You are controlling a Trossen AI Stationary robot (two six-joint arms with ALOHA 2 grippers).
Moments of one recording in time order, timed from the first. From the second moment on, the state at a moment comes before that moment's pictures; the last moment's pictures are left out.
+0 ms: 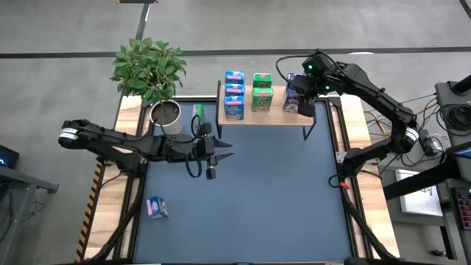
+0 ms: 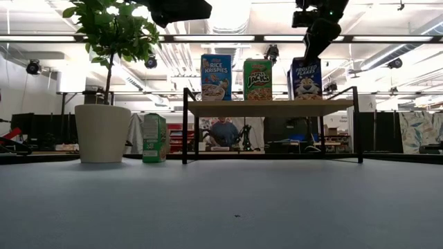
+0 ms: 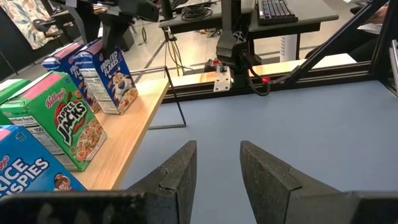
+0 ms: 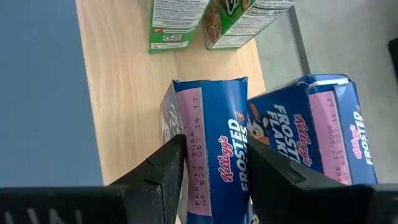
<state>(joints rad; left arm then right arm) -0.12 1.25 0.90 0.09 -0.31 0.12 -0.73 1.37 1.53 -1.13 -0.03 -0.60</state>
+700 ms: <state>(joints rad) -0.12 1.25 0.90 0.09 -0.31 0.12 -0.73 1.37 1.55 -1.11 -0.03 -0.59</state>
